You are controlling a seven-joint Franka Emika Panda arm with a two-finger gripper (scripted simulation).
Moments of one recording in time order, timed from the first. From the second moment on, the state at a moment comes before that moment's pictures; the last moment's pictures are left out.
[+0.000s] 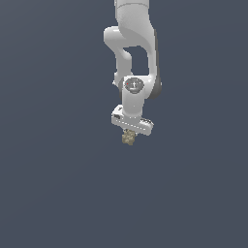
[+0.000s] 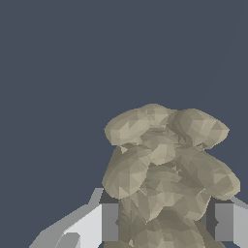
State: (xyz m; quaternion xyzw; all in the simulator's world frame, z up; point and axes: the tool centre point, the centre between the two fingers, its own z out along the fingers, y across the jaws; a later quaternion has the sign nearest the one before) arm -0.076 0.035 0.065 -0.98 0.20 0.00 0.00
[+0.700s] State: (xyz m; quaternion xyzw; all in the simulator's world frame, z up) arm -0.076 0.038 0.077 -0.98 0.20 0.00 0.00
